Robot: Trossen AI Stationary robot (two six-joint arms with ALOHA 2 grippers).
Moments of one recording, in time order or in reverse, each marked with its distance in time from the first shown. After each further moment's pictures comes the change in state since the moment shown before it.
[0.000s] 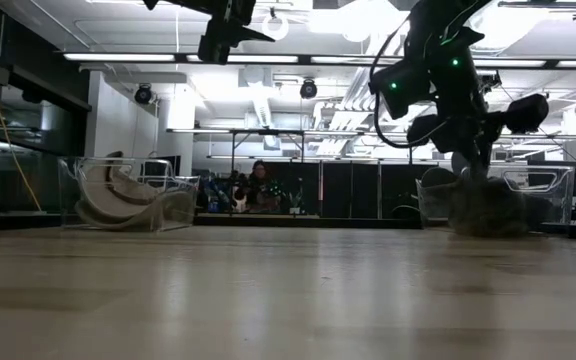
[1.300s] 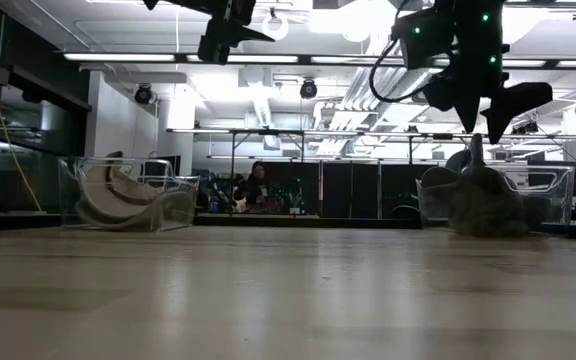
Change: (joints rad) left arm 0.000 0.000 0.000 0.000 0.001 -0.001; right arm 0.056 -0.226 0.006 -0.030 0.070 0.560
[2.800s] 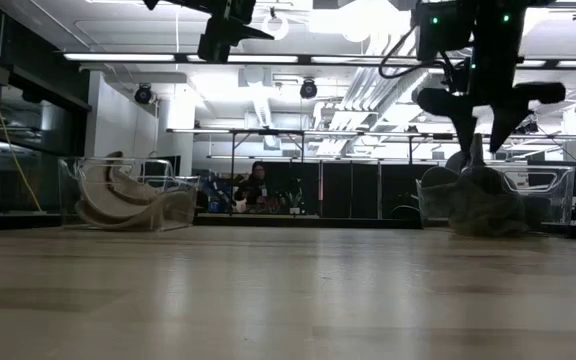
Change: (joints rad) left arm 0.000 0.000 0.000 0.000 0.020 0.000; right arm 0.019 -0.149 -0.156 0.248 -0.169 1.622
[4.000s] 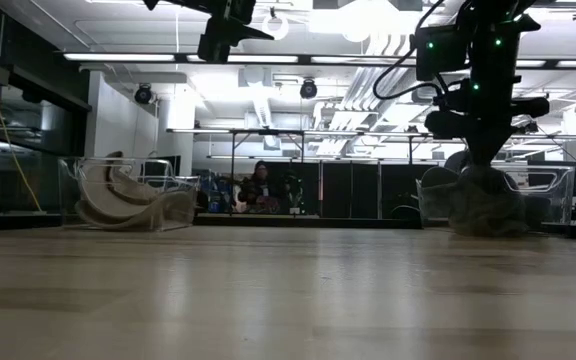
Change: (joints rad) left arm 0.000 0.000 0.000 -0.001 -0.001 0.000; right arm -0.123 0.004 -0.079 0.115 -0.033 -0.444
